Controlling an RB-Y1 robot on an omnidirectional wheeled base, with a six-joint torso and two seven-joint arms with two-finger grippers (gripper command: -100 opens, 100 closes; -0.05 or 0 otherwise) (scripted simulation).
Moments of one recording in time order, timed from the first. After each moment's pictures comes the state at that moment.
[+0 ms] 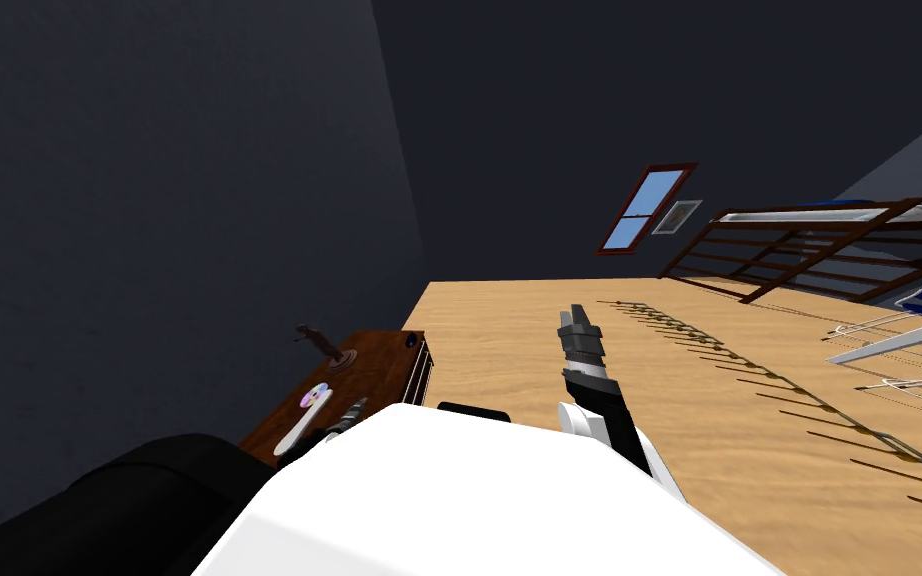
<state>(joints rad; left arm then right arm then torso) 0.54 0.23 0.44 -1.34 0.67 0.40 -0.86 0.52 -0.01 0.00 -2.23 0.06 -0.38 0.05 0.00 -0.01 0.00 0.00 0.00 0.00</state>
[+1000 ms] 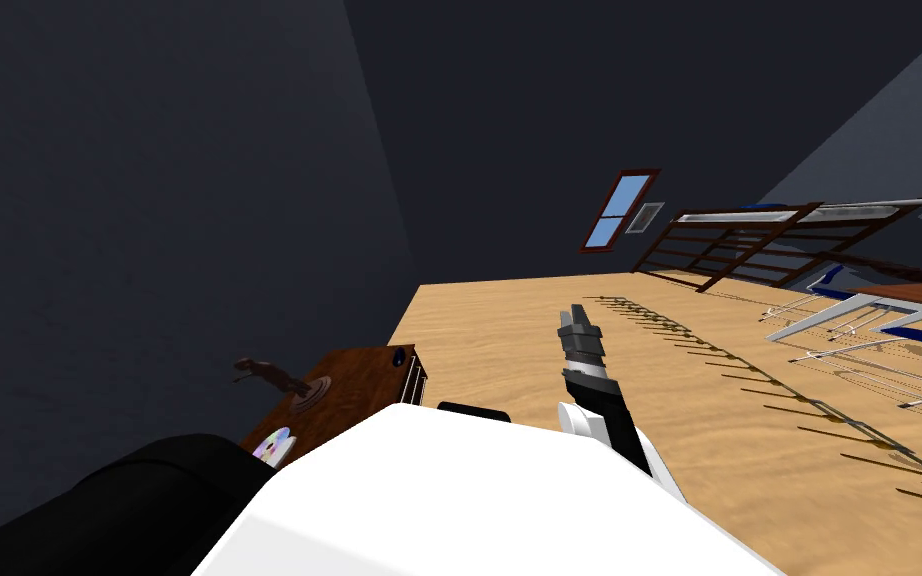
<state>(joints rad) 0.59 0.26 0.47 -1.15 0.72 0.60 -1.02 0.52 -0.01 0.00 -2.23 0.06 -0.38 0.05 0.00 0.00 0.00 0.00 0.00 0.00</state>
